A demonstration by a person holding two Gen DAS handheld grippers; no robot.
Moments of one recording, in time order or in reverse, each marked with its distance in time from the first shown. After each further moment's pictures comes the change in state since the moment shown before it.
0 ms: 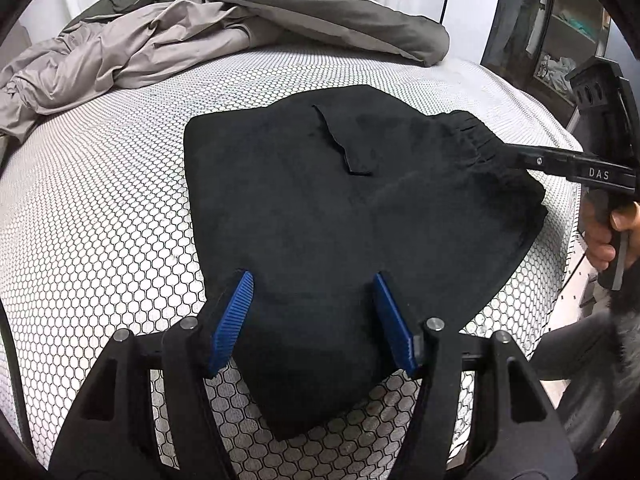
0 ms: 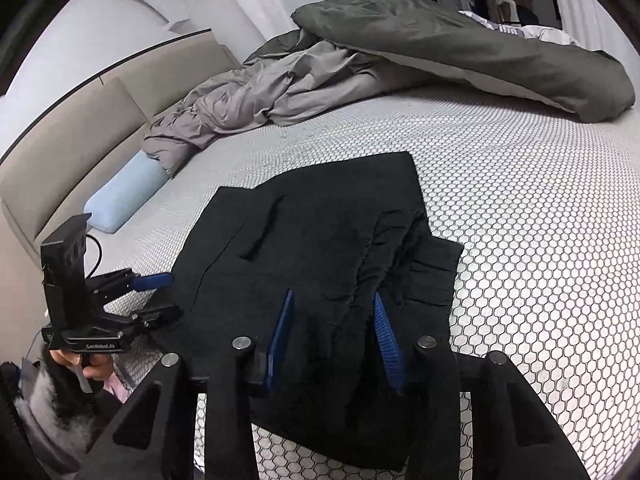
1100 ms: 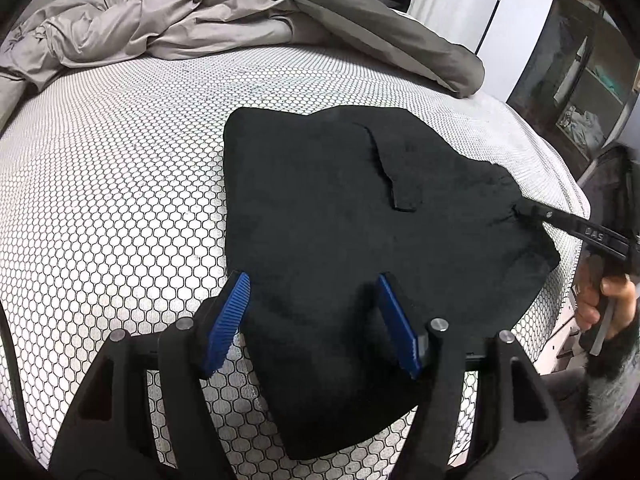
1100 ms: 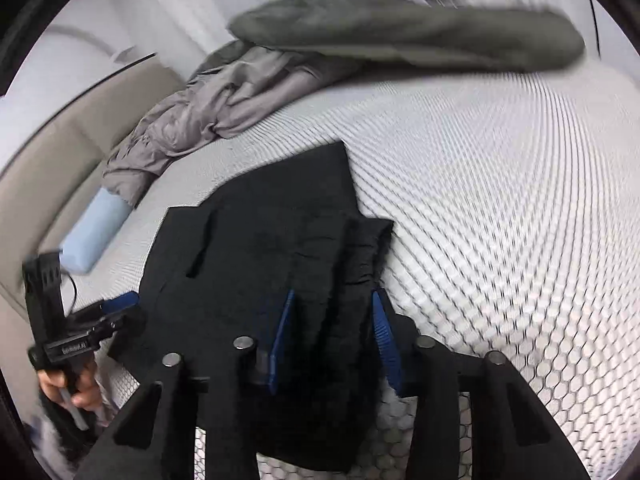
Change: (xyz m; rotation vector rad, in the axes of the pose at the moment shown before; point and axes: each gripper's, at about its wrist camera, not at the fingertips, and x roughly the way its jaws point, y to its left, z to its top) left arm 0.002 0.026 0.014 -0.196 -0.008 -0.017; right arm -0.005 -0.036 -0.006 0.135 -0.033 -0.108
